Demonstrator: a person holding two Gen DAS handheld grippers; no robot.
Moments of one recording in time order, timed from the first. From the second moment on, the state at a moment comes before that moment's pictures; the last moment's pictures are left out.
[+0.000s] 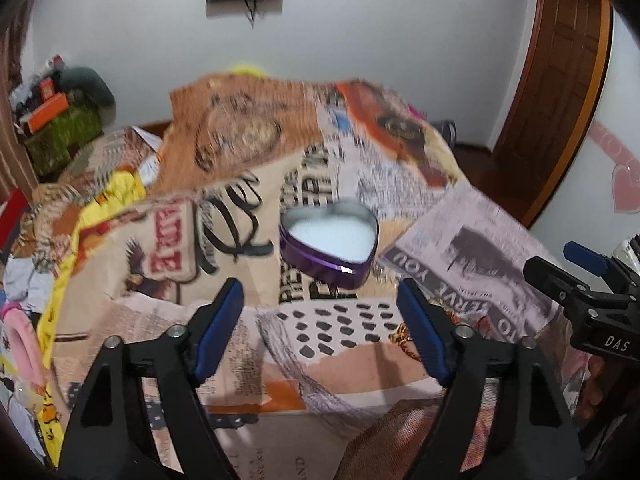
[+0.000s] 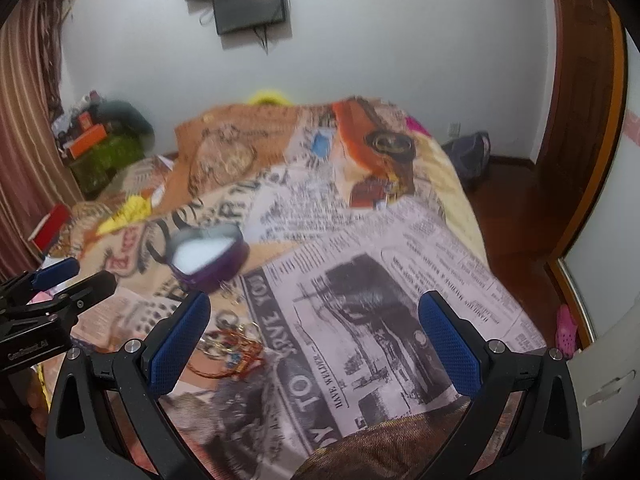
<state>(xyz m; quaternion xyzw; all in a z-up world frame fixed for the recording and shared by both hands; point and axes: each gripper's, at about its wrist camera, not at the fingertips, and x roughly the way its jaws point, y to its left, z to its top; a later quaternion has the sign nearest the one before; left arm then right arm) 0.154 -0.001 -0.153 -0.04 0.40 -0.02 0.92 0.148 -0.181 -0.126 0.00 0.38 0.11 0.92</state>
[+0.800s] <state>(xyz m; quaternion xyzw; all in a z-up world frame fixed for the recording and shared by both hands) 0.219 -0.055 -0.208 -0.01 0.50 -0.16 0.85 0.180 -0.171 -0.165 -0.01 0.44 0.19 0.88</state>
